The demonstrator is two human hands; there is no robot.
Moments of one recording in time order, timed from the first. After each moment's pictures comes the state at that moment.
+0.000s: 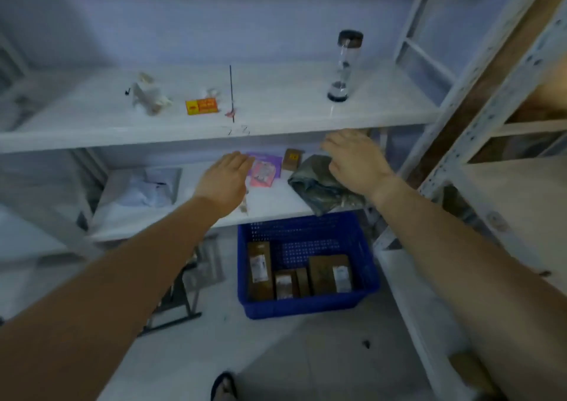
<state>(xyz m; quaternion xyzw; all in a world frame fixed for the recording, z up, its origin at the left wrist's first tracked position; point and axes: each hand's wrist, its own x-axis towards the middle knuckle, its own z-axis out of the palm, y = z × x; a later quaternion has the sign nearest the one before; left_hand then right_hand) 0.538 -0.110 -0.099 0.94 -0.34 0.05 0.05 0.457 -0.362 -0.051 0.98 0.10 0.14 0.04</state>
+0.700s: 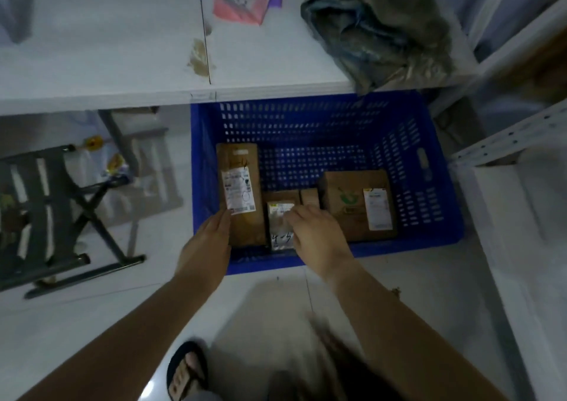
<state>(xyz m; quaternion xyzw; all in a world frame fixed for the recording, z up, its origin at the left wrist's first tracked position) 0.538 -0.111 -0.672 0.94 -0.20 -0.26 0.11 0.486 -0.305 -0.654 0.98 0.00 -0.19 -0.08</state>
